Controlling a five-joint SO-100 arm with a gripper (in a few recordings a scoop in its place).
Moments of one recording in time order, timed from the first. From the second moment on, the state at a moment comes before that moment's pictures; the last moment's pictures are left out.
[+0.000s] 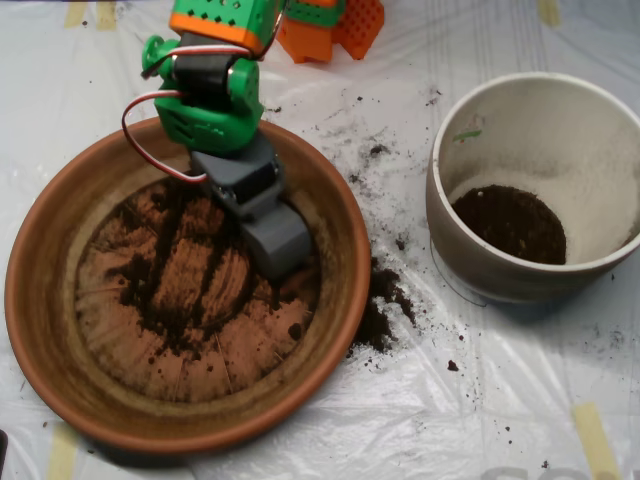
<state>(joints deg) 25.4 85.3 110.2 62.8 -57.7</state>
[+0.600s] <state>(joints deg) 21.5 91.6 118.1 59.0 -49.7</state>
